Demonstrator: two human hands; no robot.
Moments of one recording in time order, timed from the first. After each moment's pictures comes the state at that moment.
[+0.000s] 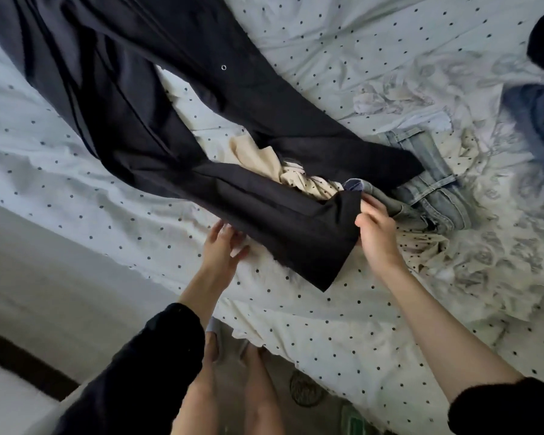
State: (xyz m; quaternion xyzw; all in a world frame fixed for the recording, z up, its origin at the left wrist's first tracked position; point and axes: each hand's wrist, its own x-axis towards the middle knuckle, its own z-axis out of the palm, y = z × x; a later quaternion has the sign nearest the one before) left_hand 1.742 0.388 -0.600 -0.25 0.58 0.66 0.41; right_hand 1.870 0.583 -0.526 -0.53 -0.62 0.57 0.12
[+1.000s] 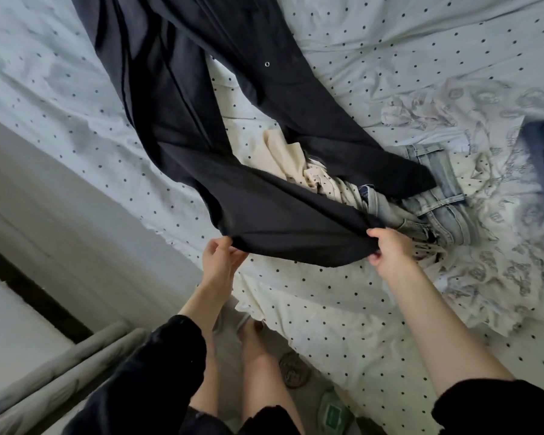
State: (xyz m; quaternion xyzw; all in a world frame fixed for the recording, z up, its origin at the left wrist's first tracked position) left_hand 1.784 0.341 -0.553 -0.33 0.62 0.64 0.31; right_hand 1.877 0.591 -0.516 -0.73 -0.39 0.56 0.01
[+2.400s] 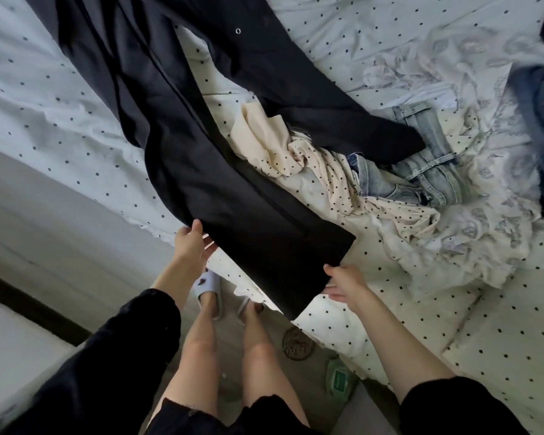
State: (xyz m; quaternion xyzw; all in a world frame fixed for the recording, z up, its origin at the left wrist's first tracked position) left_hand 1.751 0.315 -0.585 -0.35 0.64 0.59 0.35; right_hand 1.946 0.500 -0.548 -0.67 -0.45 0.54 -0.23
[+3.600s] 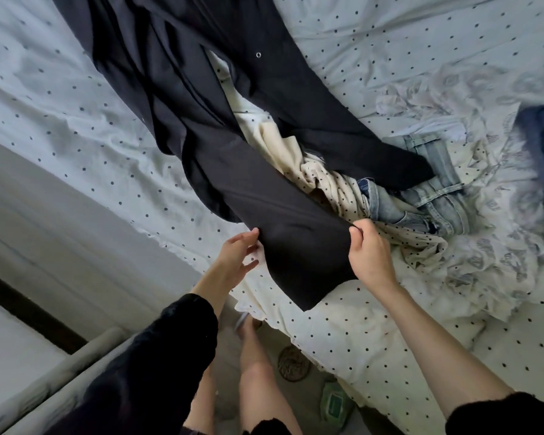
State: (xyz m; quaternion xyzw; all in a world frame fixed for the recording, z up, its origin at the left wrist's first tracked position) left_hand 1.768 0.356 -0.570 -0.27 0.57 0.58 0.52; right_hand 1.897 0.544 -0.517 -0.39 -0.88 0.28 -0.02
